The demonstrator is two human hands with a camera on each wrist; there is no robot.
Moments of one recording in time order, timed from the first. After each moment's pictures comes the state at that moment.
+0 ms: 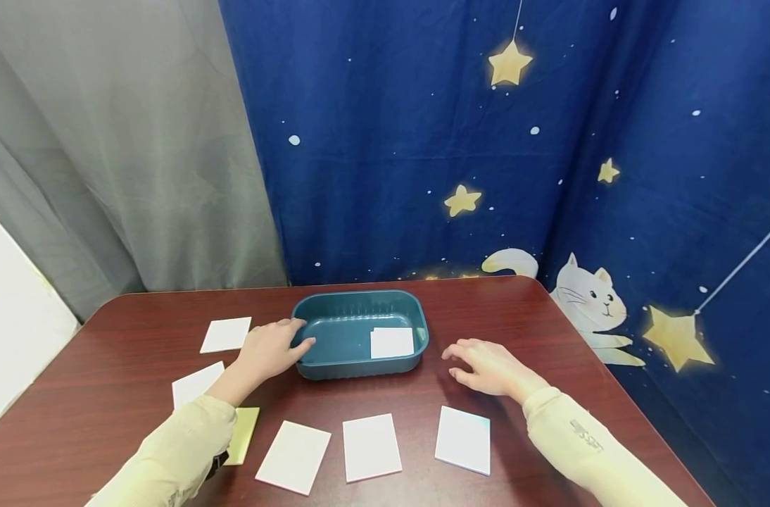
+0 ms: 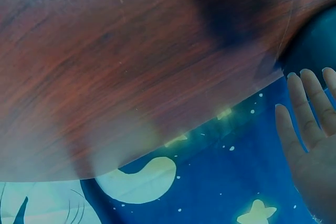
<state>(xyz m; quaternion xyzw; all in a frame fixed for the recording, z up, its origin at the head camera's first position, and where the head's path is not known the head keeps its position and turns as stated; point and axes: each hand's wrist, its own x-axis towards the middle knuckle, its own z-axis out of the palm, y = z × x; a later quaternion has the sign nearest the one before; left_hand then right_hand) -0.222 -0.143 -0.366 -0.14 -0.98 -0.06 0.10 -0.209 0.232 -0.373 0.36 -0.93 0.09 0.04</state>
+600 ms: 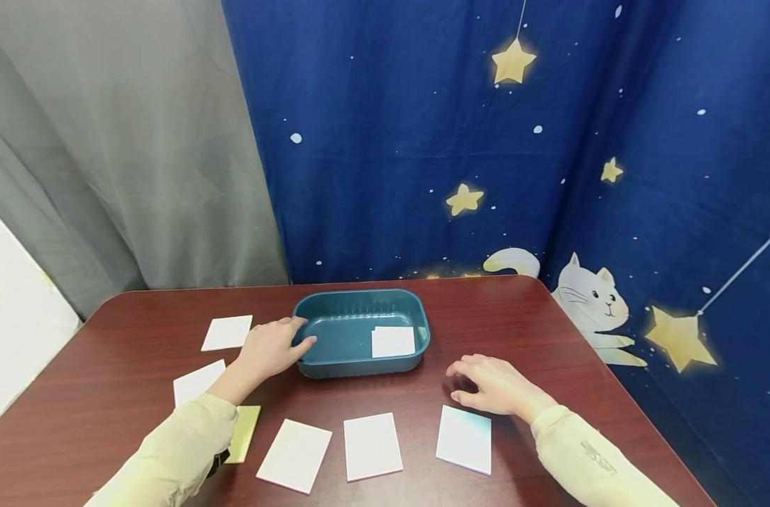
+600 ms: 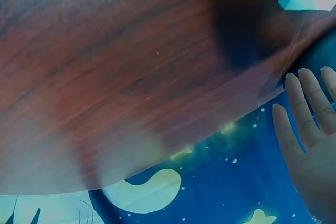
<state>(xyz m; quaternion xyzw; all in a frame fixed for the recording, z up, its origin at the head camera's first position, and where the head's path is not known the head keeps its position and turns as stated) -0.222 -0.143 -0.365 -0.14 -0.98 -0.06 0.10 -0.192 0.236 -0.387 0.38 -0.92 0.11 0.03</state>
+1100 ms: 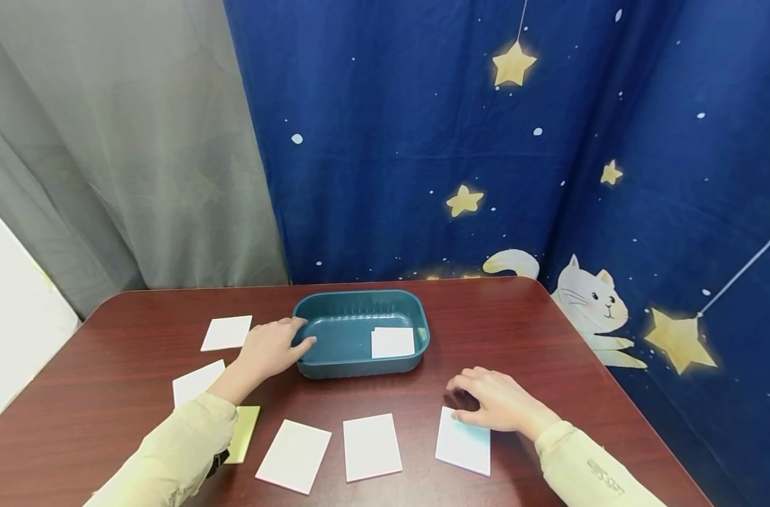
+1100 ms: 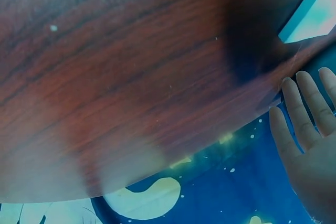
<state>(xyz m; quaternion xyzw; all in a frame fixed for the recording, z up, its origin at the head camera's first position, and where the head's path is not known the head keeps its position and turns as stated) -0.221 -0.143 -0.365 -0.14 -0.98 -0.07 0.10 -0.176 0.237 -0.397 0.38 -0.92 0.11 0.04</state>
